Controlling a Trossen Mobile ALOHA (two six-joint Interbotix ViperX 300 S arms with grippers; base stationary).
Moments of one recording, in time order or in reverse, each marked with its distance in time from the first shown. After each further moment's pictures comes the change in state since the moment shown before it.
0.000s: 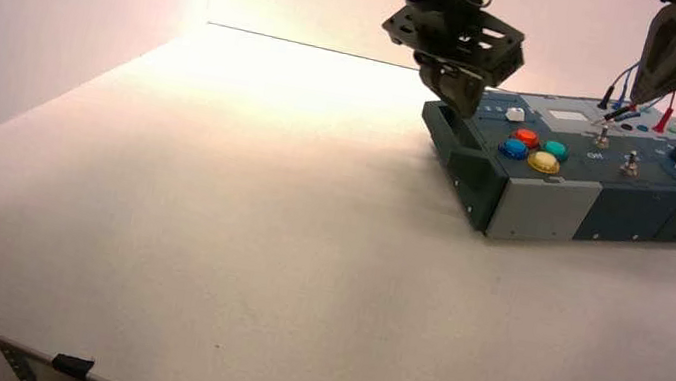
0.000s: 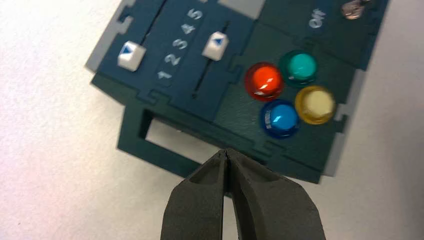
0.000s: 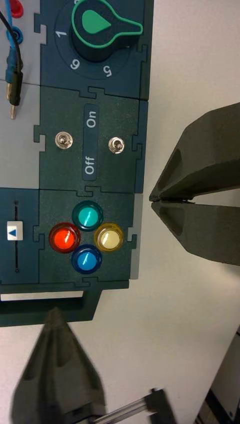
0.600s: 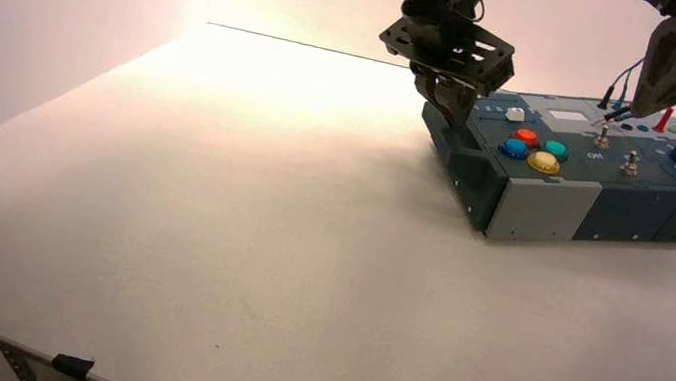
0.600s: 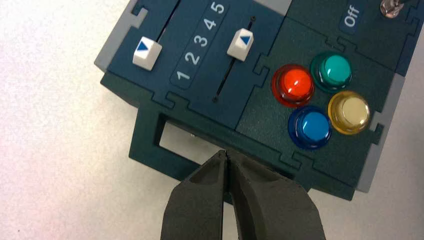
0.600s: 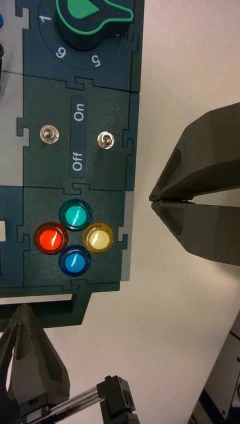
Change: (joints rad) left arm 0.018 0.067 -0.063 0.002 0.011 0.000; right arm 0.000 0.000 0.031 0.000 0.000 0.000
